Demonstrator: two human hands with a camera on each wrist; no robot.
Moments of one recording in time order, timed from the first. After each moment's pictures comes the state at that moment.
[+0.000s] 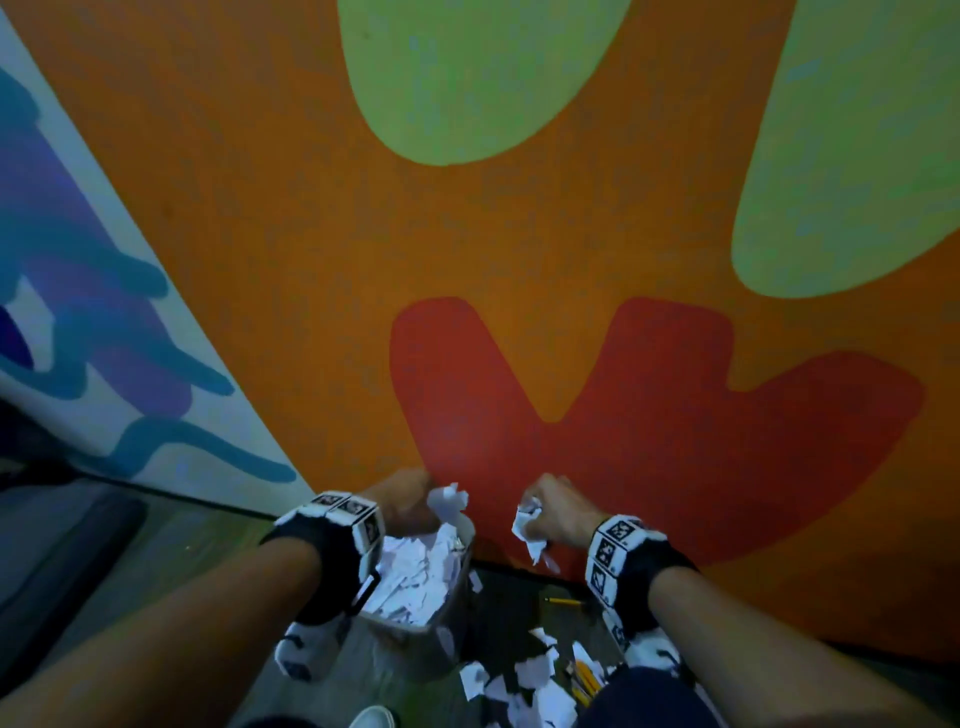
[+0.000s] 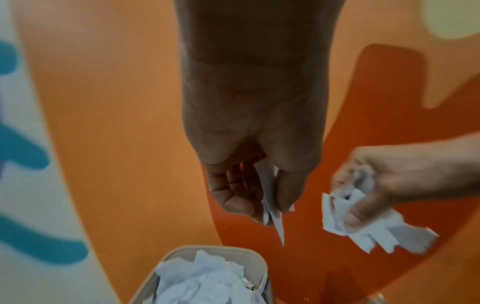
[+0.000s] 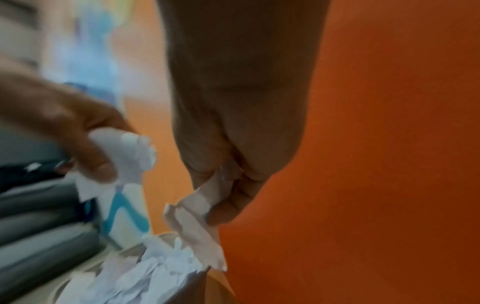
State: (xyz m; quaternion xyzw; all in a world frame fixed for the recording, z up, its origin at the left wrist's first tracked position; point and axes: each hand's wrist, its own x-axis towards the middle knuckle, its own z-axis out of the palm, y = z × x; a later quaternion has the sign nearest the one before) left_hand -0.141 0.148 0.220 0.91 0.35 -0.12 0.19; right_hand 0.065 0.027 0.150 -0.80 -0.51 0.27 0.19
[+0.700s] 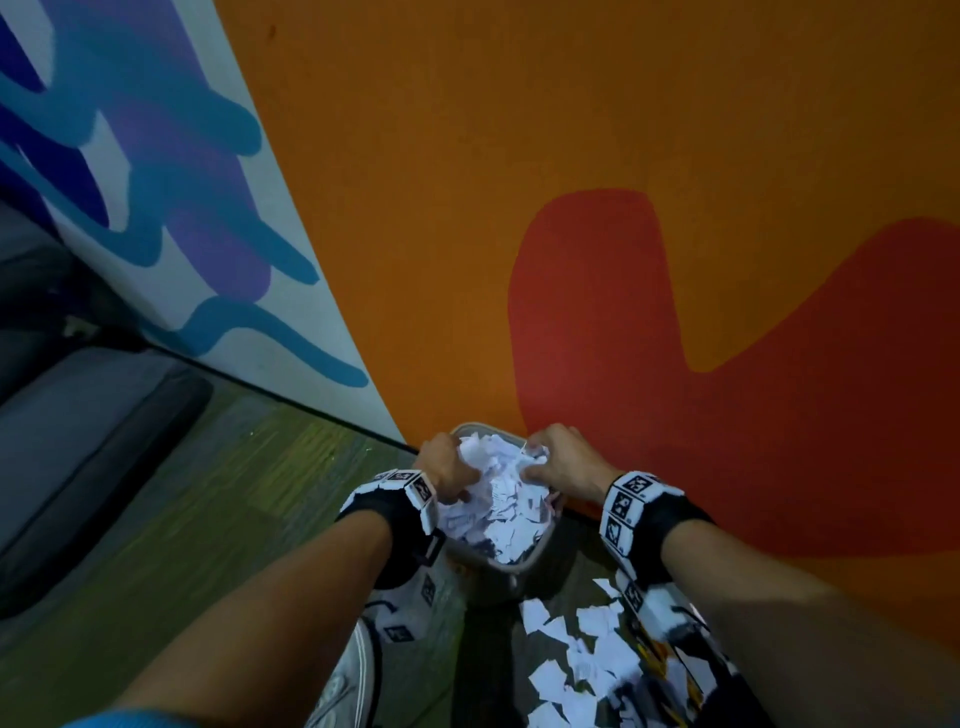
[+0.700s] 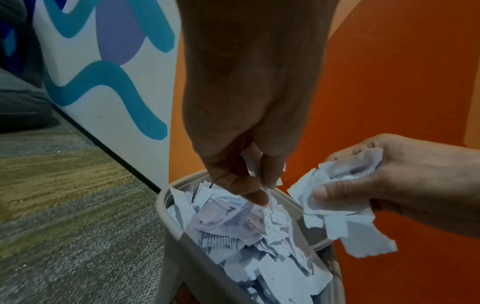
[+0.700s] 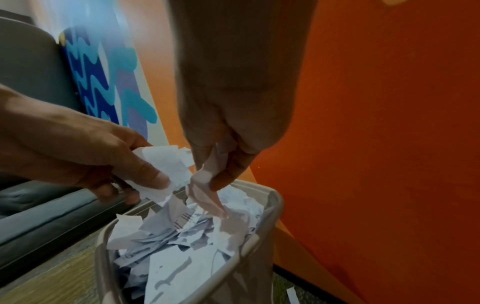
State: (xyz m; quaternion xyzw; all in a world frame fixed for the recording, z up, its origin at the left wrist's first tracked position) left_hand -0.210 0.218 0.089 0.73 0.53 0.03 0.43; right_hand -0.023 0.136 0.088 -0.75 -0.56 0.30 0.18
